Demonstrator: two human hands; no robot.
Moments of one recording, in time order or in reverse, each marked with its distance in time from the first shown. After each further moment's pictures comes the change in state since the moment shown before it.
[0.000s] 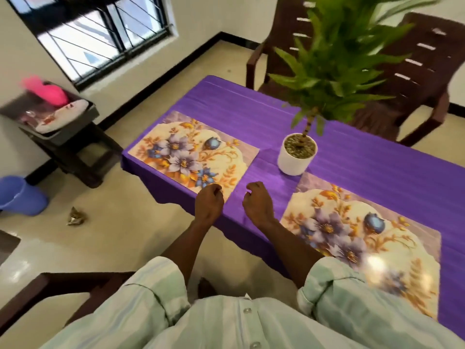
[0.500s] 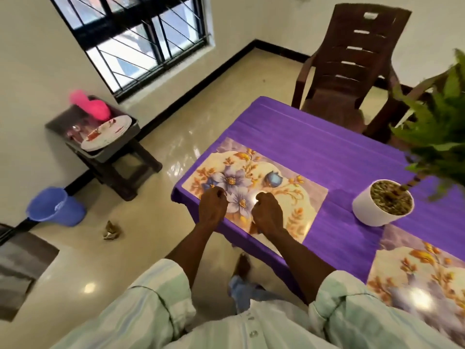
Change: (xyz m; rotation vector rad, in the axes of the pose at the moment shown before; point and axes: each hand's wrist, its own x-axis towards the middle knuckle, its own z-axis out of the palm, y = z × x) left_hand 0.171 -0.104 -0.123 0.023 0.034 -0.117; right_hand 0.123 -0.145 0.119 -0.065 -0.058 0.016
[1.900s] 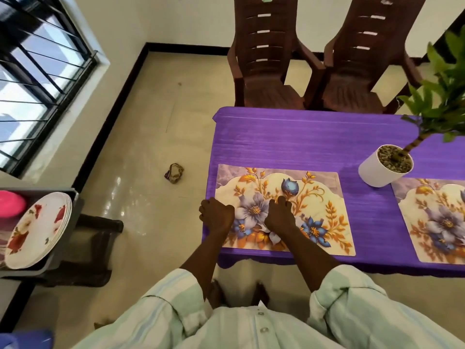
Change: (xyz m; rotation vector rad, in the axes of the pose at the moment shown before) left_hand 0.189 -0.032 -0.036 0.180 -0.355 0.005; right_hand 0.082 -0.097 0.067 -0.298 -0.033 0.535
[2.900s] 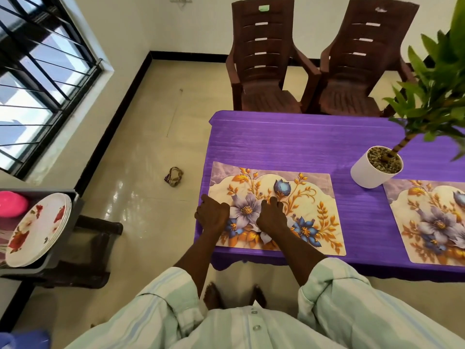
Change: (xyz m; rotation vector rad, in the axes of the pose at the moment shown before) left_hand -0.008 0.008 0.003 -0.014 -0.013 -0.019; right_hand -0.003 0.007 0.003 0.052 0.021 -0.031
